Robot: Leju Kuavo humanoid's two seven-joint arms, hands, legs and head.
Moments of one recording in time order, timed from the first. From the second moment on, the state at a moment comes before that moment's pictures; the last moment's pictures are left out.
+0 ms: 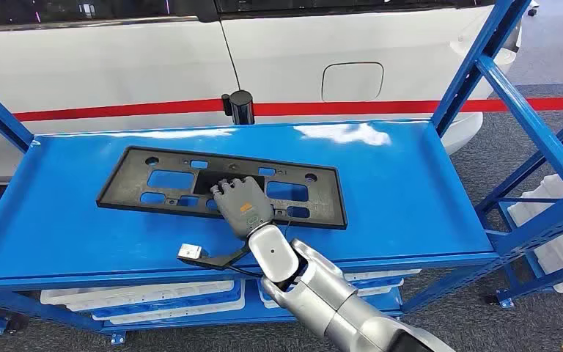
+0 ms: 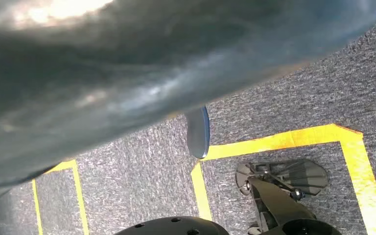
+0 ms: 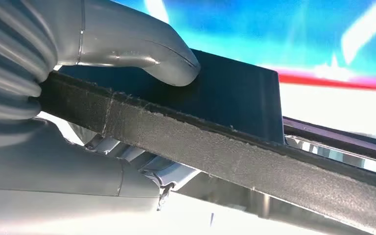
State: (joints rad) left arm -0.07 0.00 -1.05 -0.14 0.82 0.34 -0.12; right arm -0.57 0.26 0.85 -0.92 1.51 -0.35 0.35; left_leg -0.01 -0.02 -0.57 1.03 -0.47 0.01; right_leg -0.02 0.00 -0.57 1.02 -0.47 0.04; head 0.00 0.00
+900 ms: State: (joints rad) left arm -0.07 0.01 -1.11 -0.14 0.85 0.40 -0.22; right arm -0.32 0.02 0.63 -1.82 0.25 -0.46 -0.40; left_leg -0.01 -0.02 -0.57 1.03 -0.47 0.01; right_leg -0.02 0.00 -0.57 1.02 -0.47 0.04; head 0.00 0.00
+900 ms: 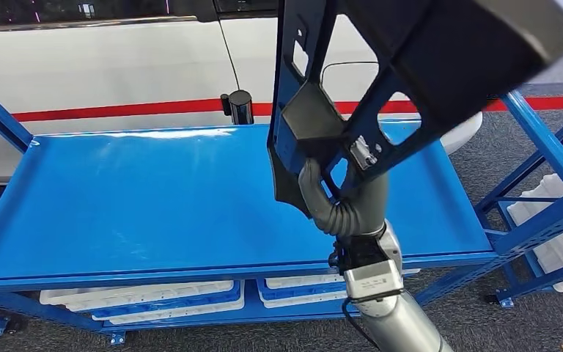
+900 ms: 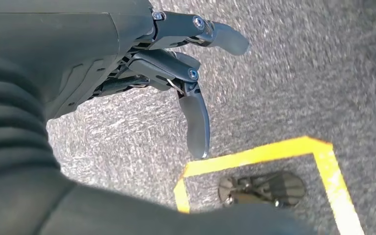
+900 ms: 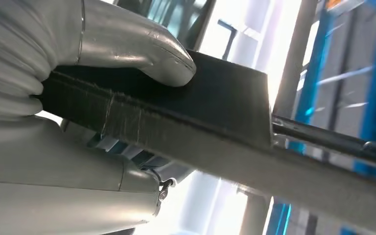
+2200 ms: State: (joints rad) left arm -0.08 0.03 -1.10 -0.14 0.89 0.42 -0.28; right arm -0.34 -0.03 0.65 -1.84 -0.03 -0.24 -0.31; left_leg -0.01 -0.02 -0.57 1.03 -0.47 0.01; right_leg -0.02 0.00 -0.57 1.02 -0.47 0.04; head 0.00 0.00
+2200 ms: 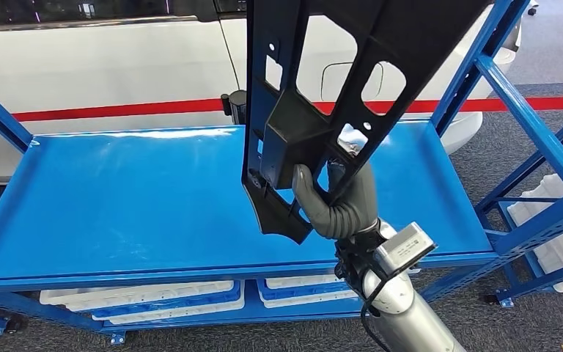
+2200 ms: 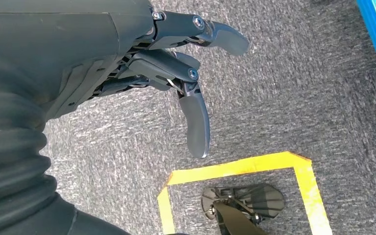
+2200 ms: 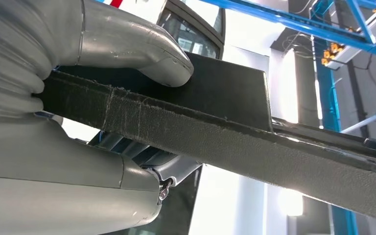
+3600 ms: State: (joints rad) left arm -0.08 0.02 -1.11 -0.14 0.90 0.40 -0.28; right arm -0.31 -0.05 0.65 -1.85 0.03 -0.27 -0.37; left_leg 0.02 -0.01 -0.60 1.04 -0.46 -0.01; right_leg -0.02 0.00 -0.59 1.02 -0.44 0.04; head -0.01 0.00
